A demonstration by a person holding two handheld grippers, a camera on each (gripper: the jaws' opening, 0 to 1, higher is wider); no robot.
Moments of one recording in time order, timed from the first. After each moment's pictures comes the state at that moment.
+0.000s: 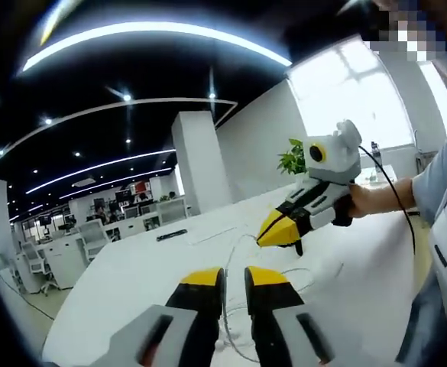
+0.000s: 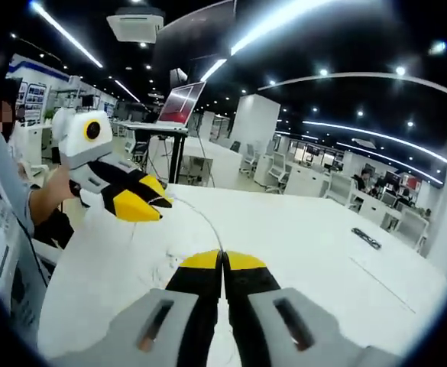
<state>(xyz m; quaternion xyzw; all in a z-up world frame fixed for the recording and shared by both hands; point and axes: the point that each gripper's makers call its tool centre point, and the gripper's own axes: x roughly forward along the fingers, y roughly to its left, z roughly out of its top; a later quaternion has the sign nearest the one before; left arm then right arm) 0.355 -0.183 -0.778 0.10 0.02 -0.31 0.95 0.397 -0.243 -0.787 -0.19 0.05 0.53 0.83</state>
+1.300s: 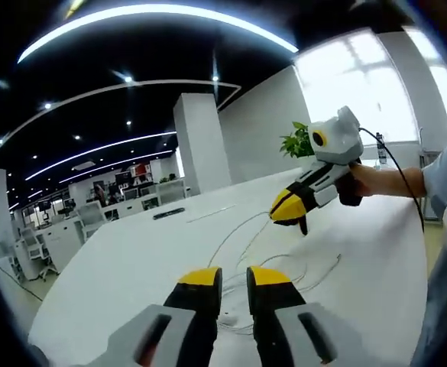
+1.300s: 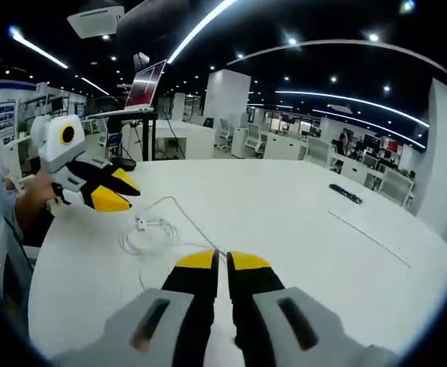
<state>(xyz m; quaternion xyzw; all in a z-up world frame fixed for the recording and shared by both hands) 0.375 -0.184 -0.816 0.09 0.07 -0.30 0.95 0.436 -0.296 -0.810 -0.16 0.11 0.46 0.86</state>
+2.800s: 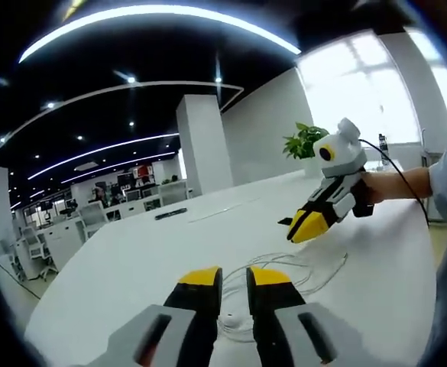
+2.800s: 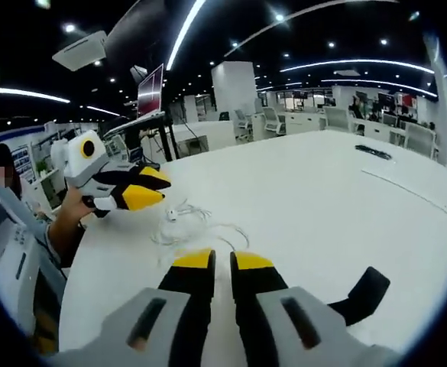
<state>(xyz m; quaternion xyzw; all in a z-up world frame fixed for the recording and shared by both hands) 0.382 -0.186 -0.821 0.09 0.06 -0.29 0.95 0.403 -0.281 -0.842 -0.06 0.19 0.54 0.82</state>
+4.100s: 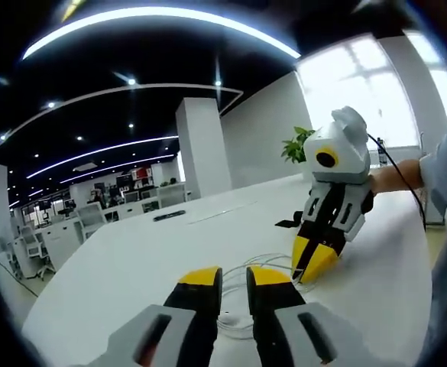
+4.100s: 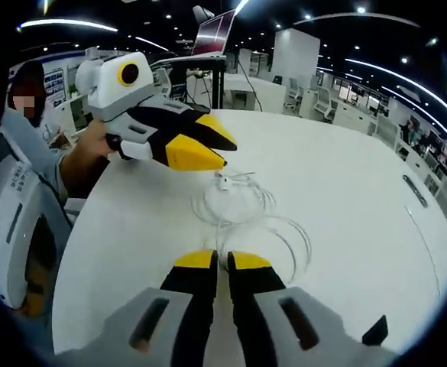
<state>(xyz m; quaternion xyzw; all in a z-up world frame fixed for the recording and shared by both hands) 0.377 -0.183 -0.820 0.08 0.06 -0.30 0.95 0.367 -0.241 -0.870 -0.26 0.22 0.60 0.72</state>
